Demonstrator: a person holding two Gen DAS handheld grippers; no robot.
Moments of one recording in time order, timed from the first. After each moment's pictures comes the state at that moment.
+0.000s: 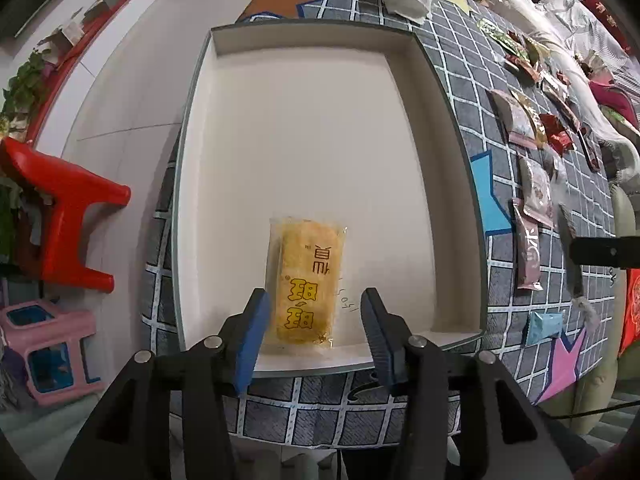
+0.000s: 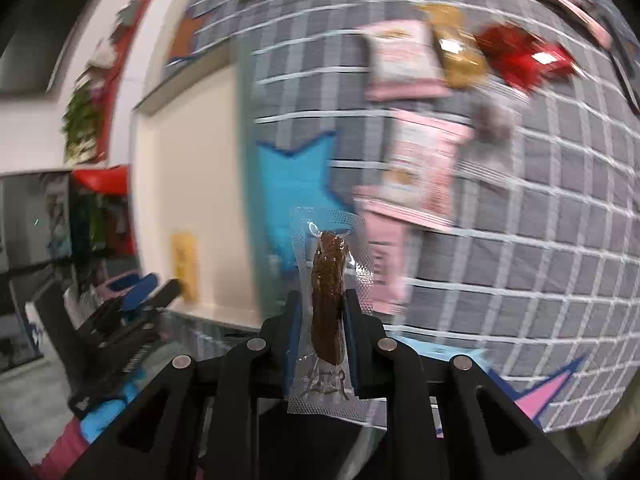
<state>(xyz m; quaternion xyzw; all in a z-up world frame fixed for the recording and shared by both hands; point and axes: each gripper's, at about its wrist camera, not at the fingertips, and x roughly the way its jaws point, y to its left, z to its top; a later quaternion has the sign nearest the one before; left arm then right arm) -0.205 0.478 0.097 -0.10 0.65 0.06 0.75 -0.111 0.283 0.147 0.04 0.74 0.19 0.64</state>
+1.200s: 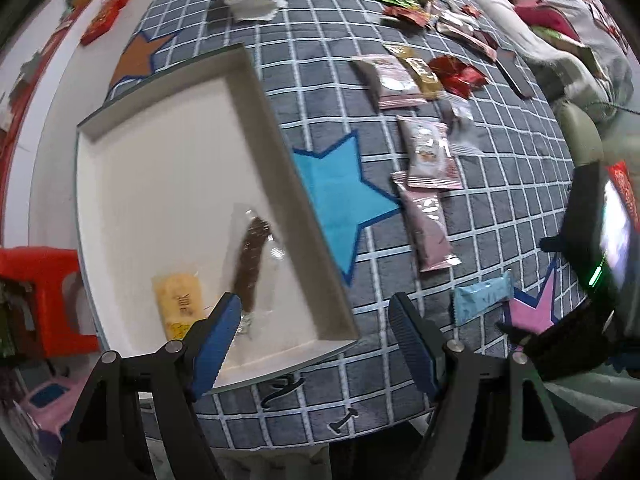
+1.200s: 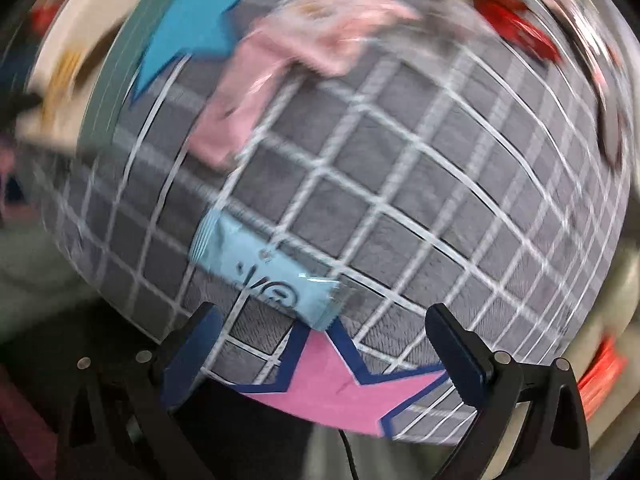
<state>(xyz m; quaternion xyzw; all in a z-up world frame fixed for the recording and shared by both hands) -0.161 0.390 0.123 -0.01 0.67 -0.07 0.74 -0.175 0.225 0.028 -0.29 0.73 0.18 0.59</state>
